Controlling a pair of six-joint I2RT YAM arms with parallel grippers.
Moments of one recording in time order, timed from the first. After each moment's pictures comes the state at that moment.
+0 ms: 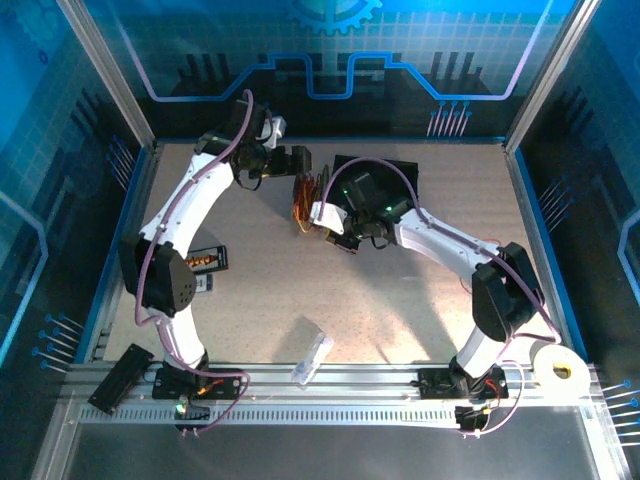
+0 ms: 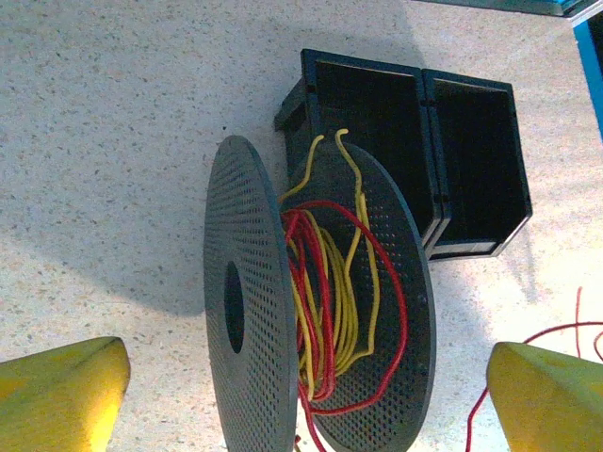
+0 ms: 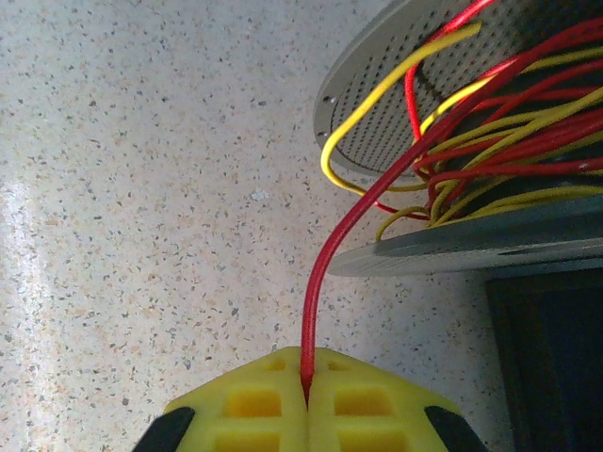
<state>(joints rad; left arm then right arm) -0.28 1.85 1.88 -0.89 0.26 -0.35 0.63 1.69 1.30 -0.55 -0.26 -0.66</state>
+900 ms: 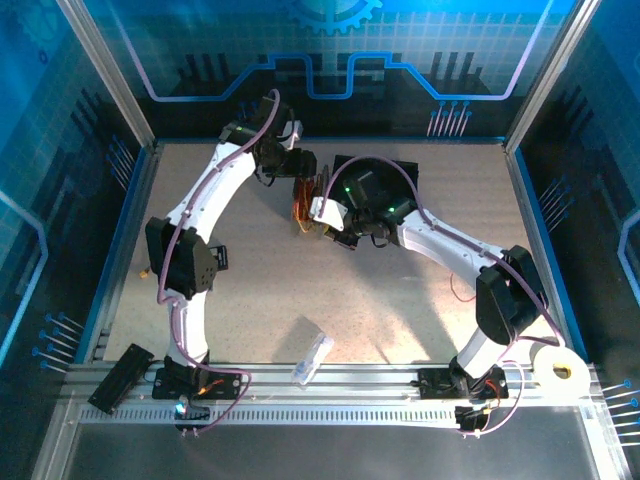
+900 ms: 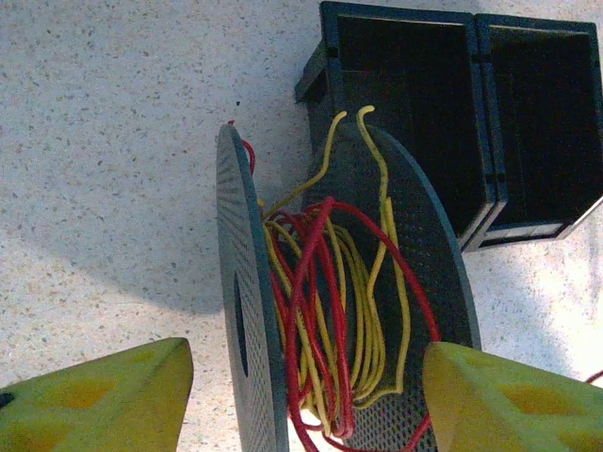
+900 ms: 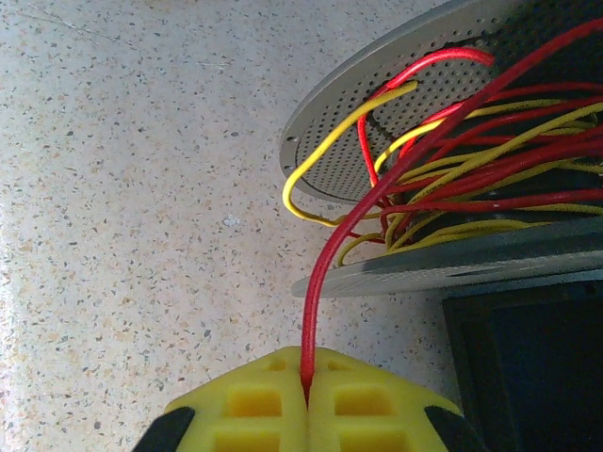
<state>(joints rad) -0.33 2.04 2.10 -1.06 0.17 -0.30 0.63 1.66 1.28 -0.48 -0.25 -0.66</state>
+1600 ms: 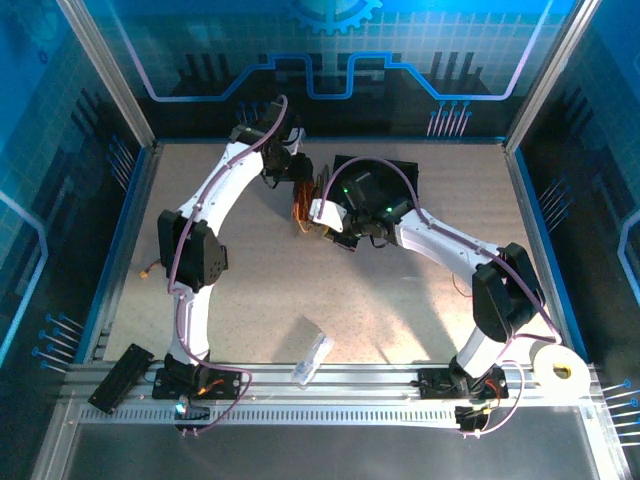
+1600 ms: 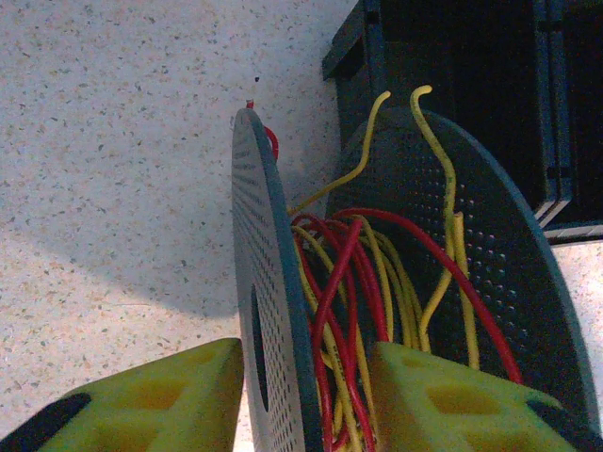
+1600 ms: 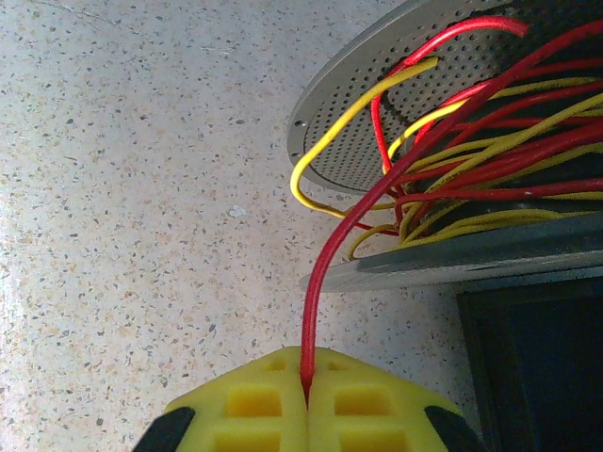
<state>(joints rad) -0.33 2.12 2.14 -1.08 0.15 -0.29 0.63 1.68 1.29 -0.49 -0.25 -0.66</state>
